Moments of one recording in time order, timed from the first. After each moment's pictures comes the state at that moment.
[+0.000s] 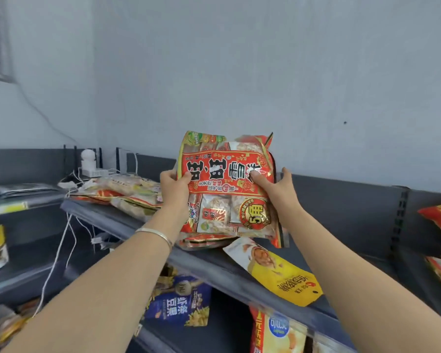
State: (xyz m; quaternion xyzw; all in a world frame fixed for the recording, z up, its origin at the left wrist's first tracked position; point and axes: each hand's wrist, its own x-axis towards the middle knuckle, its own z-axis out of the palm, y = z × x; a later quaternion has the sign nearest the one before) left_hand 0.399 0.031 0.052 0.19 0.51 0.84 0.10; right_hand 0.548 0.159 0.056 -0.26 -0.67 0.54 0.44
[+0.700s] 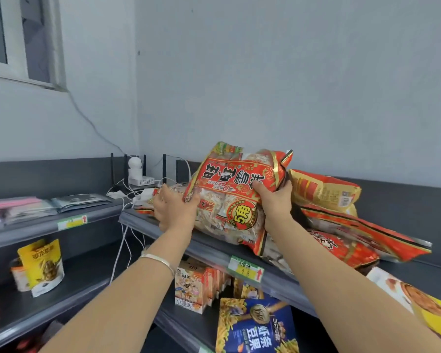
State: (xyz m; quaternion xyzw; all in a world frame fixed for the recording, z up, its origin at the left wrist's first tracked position) left_hand 0.147 -0.071 0.019 0.15 0.75 0.63 -0.08; right_hand 0.263 0.063 0.039 -0.28 -0.54 0.61 0.50
